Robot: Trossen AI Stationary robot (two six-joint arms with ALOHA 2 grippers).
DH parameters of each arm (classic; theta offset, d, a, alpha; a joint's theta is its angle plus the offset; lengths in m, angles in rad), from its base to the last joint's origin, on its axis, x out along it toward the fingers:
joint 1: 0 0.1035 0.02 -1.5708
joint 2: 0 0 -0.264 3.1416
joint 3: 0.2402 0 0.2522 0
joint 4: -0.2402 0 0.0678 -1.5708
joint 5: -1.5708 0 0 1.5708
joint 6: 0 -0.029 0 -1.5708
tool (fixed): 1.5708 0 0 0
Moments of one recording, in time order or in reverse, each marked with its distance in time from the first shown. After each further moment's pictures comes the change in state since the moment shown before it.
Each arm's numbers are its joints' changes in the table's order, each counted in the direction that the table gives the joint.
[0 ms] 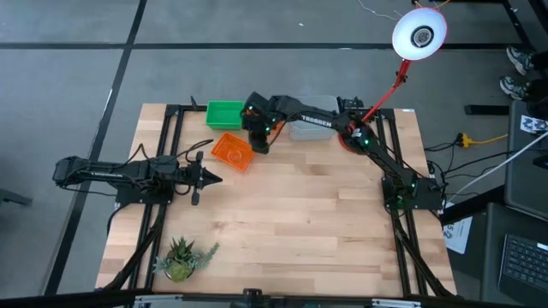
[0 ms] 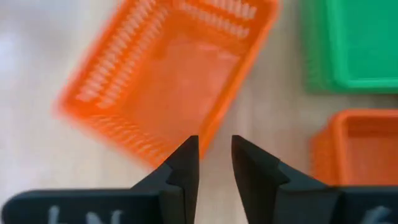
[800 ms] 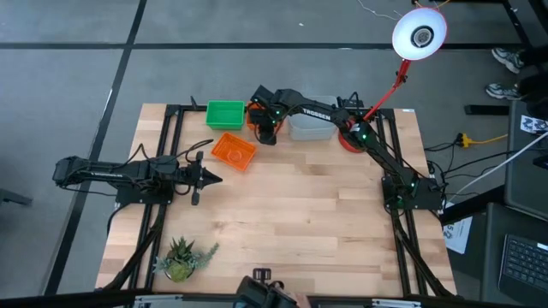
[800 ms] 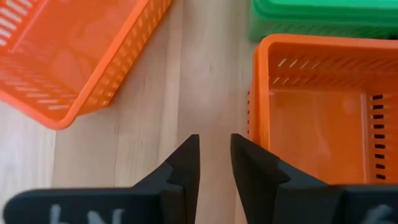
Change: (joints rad) left arm 0.000 0.000 0.000 0.000 0.000 0.000; right arm -0.084 0.053 -0.001 -0.012 -0.112 0.151
